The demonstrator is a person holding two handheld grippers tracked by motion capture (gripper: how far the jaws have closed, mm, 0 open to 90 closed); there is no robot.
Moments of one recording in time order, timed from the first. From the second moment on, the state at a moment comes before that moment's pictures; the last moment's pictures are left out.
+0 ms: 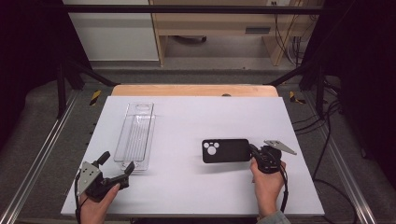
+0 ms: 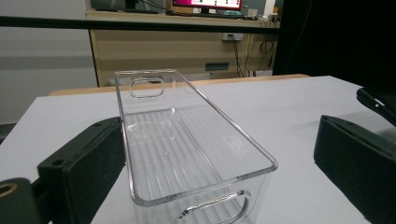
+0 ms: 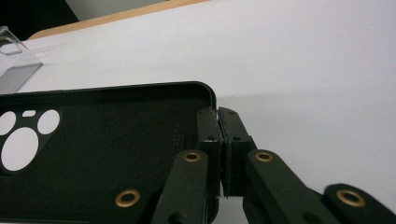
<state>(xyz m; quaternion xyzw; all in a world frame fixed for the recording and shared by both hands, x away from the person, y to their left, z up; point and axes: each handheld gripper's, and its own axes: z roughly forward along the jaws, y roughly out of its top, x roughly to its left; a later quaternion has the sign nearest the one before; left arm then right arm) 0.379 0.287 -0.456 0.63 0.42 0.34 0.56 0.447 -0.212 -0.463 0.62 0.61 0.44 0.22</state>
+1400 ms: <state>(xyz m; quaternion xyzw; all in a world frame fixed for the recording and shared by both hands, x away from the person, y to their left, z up) 0.413 0.136 -0.417 0.71 0.37 0.29 0.53 0.439 -0.215 -0.449 0.61 0.59 0.48 0.24</state>
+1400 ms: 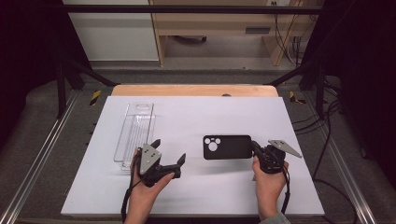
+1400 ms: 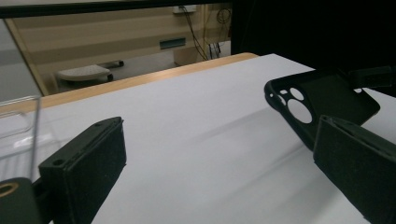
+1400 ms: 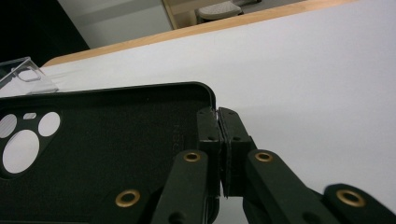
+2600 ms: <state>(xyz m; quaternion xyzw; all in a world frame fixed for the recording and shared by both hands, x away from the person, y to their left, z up) 0.432 0.060 -0.411 0.75 0.34 0.25 0.51 0.431 -0.210 -0.436 0.59 0.57 0.50 0.26</state>
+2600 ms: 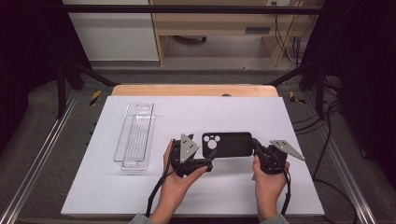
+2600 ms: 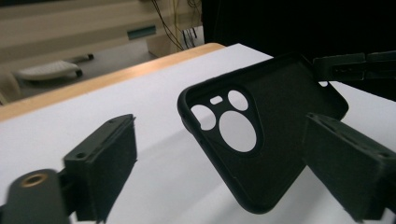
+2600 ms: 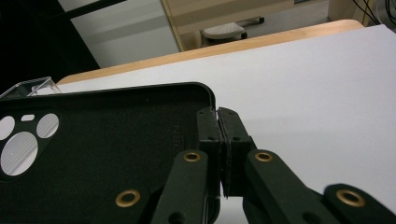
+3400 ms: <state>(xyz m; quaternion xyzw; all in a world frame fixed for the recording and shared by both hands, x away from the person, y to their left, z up) 0.439 0.073 -0.422 0.74 0.38 0.19 0.53 0.429 -0.202 -0.436 0.58 0.58 0.50 0.27</state>
